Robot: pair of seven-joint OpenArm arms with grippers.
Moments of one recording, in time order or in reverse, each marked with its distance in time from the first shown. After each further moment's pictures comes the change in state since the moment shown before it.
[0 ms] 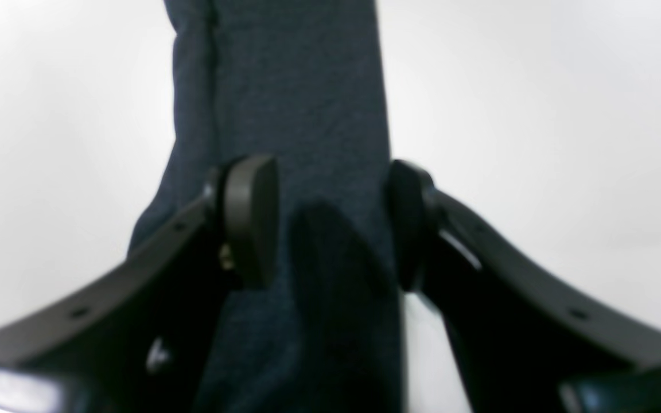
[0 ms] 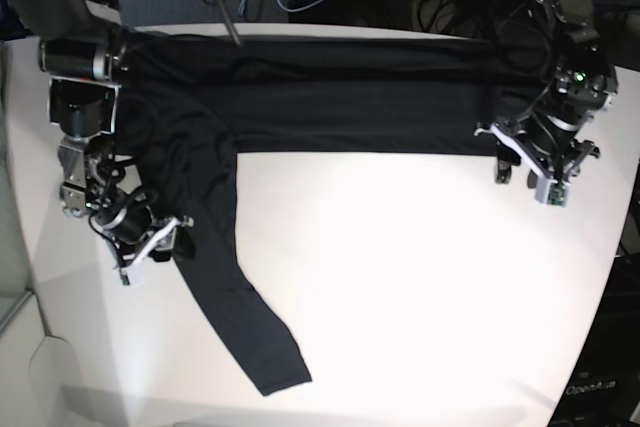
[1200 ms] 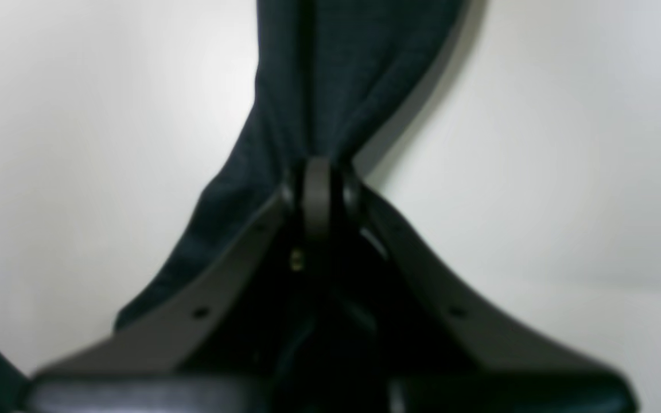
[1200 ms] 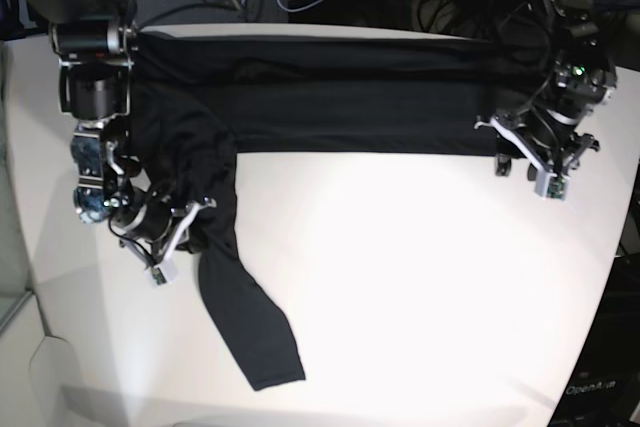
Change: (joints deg) left arm 1.2 0.0 -0.2 0.0 0.1 0.0 0.0; right arm -5.9 -1.6 -6.6 17.3 -1.0 -0.2 -9.6
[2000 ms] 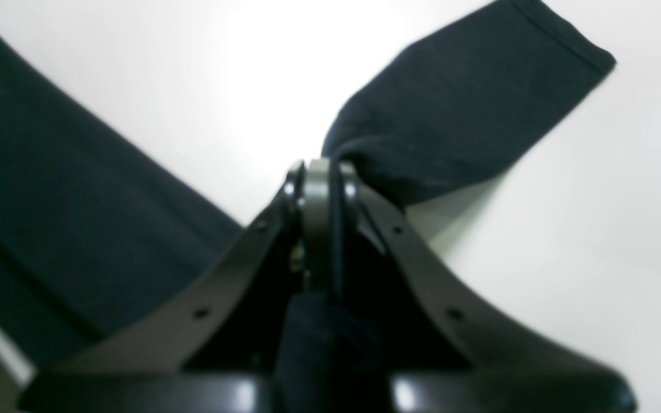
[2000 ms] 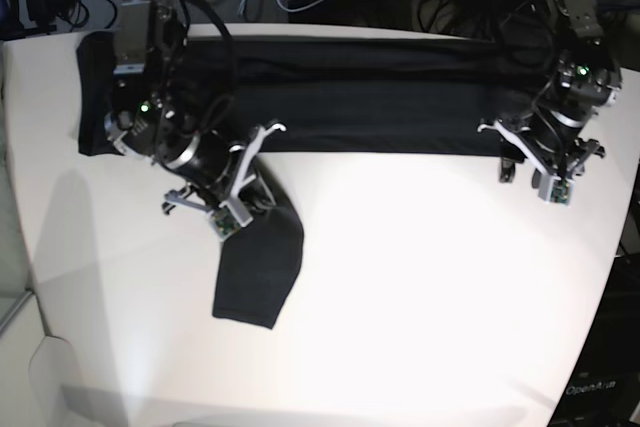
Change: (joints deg) left arm 0.0 -0.5 -0.2 2.3 0.0 -0.1 -0.2; right arm -25.7 -15.3 0.1 54.3 0.2 0.3 -25.5
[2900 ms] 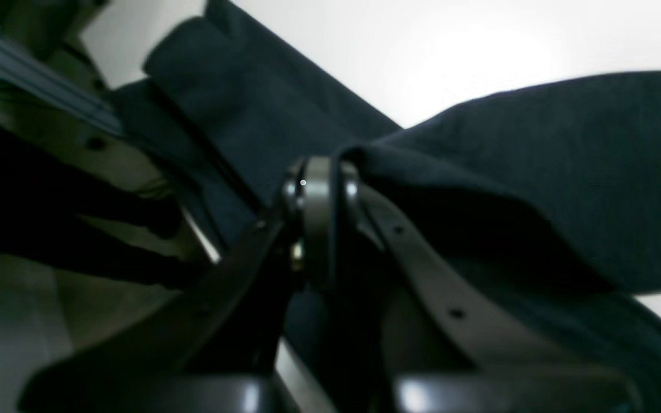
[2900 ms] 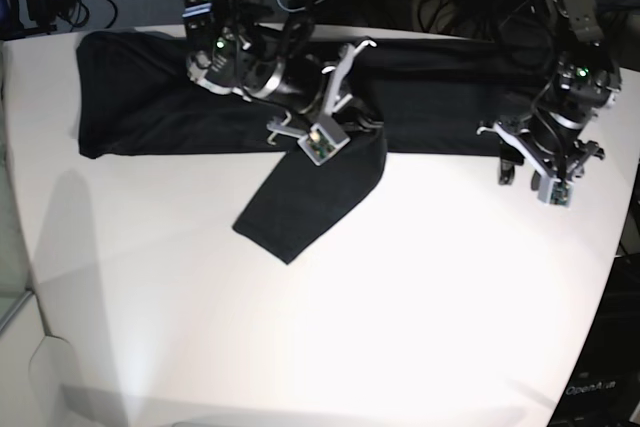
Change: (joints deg) left arm -0.3 0.0 0.3 0.0 -0.2 -0.1 0.0; right arm -11.7 -6.4 -13.1 -2.3 5.3 -0.2 5.0
